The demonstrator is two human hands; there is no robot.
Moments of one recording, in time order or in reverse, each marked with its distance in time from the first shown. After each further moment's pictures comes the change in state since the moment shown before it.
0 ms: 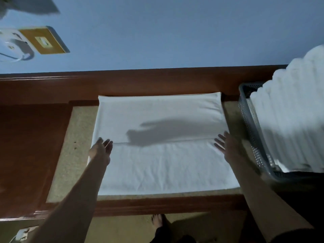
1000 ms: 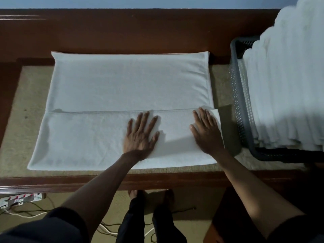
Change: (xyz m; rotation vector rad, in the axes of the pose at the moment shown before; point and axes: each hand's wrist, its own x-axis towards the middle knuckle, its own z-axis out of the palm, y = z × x) left_hand -0.095 -0.236 0.047 1.862 -0.659 1.208; right_hand 0.053 0.079 -0.091 -1.503 -0.228 -1.007
